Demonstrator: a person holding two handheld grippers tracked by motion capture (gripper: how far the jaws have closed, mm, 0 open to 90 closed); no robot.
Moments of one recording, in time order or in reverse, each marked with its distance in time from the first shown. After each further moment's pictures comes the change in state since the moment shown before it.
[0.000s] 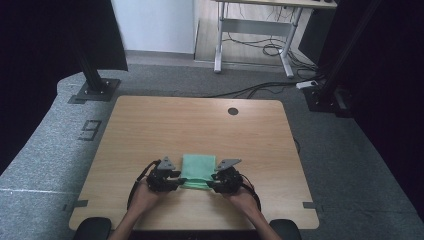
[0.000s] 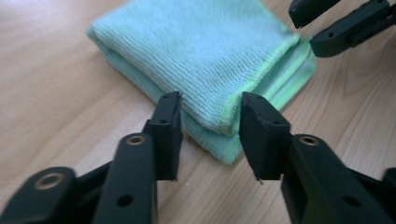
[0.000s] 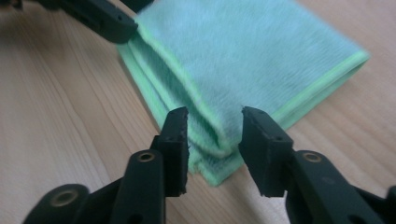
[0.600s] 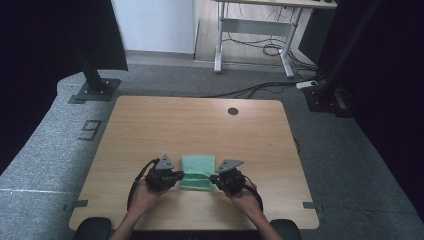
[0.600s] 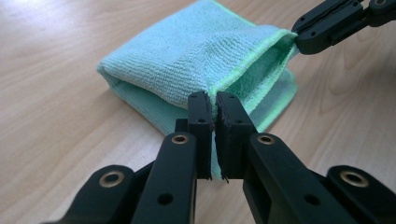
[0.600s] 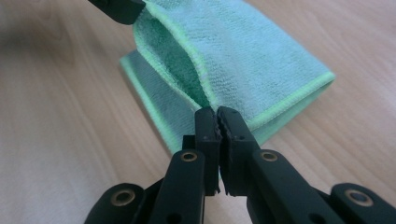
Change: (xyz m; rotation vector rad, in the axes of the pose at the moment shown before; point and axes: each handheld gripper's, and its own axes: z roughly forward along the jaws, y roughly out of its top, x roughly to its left) left arm -0.012 0.010 -0.022 -0.059 0.007 0.014; right arm 0.009 0.005 -0.020 -0.047 -0.028 -0.056
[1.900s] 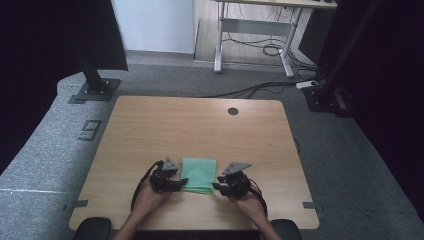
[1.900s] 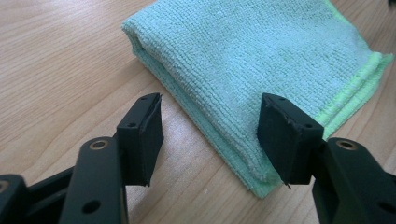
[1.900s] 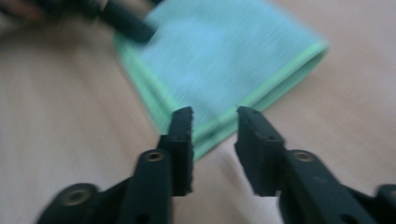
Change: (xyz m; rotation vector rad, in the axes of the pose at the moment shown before) left arm 0.010 -0.011 0.031 0.058 0.087 -0.043; right arm -0.007 -0.016 -0.006 -0.017 -0.002 0.094
